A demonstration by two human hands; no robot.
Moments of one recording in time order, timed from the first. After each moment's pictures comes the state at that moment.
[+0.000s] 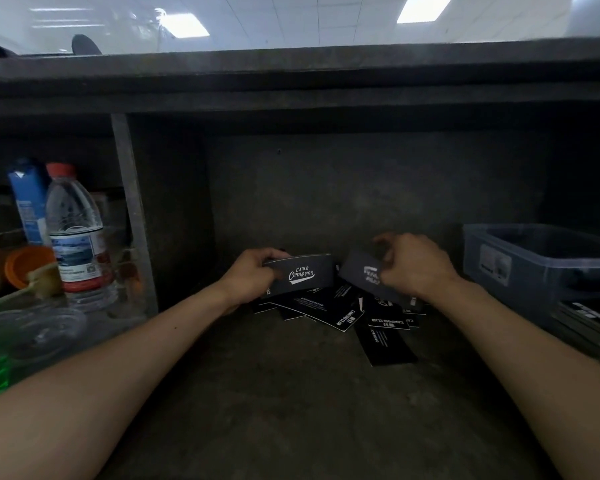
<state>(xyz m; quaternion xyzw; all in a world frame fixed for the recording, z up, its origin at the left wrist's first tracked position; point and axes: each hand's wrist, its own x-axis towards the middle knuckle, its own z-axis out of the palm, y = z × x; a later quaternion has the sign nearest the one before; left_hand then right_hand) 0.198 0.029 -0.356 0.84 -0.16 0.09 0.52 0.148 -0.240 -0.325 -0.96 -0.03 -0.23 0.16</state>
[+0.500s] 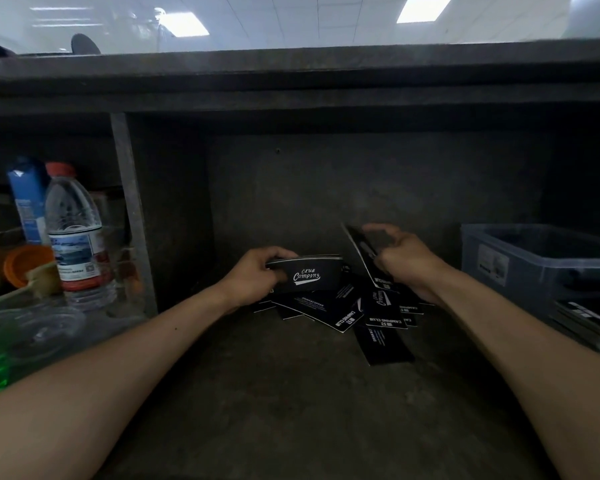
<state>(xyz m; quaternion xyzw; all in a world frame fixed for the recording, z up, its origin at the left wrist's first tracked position) 0.186 0.023 -0.353 0.83 -0.21 0.09 0.51 0.152 -0.227 -0.325 -0.81 -0.01 -0.12 0.58</state>
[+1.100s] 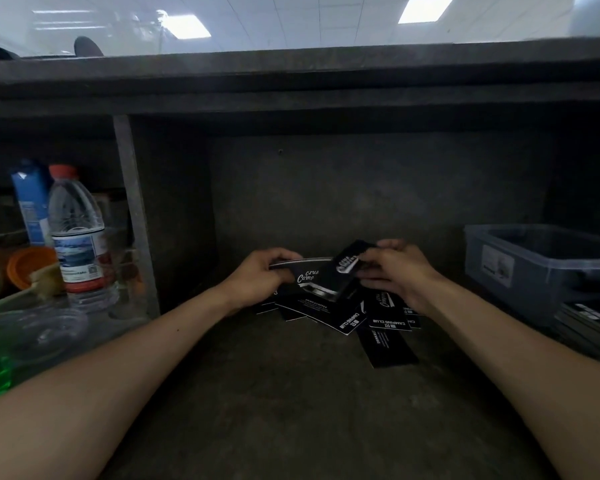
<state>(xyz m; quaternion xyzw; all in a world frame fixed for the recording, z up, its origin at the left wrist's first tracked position) 0.192 0.026 -0.354 0.82 -0.22 0.07 0.52 0.157 -0.213 -0.338 -0.67 0.02 -0.10 0.73</state>
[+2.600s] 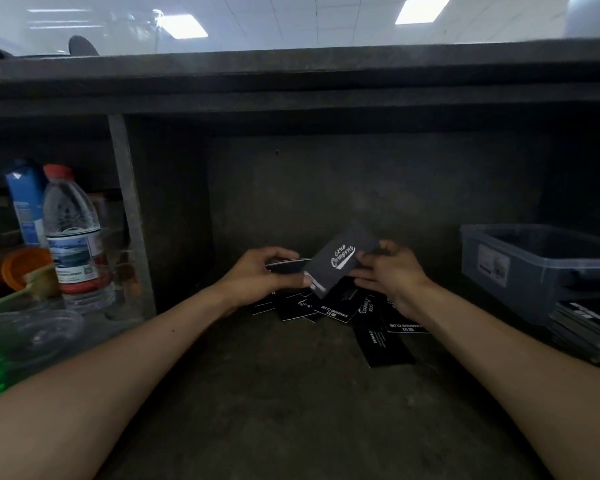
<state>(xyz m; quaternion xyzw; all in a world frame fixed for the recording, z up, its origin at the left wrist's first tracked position) 0.181 0.026 -0.349 0.83 -0.20 0.07 0.52 0.158 -0.204 -0.346 -0.67 0.02 -0.12 0.73</state>
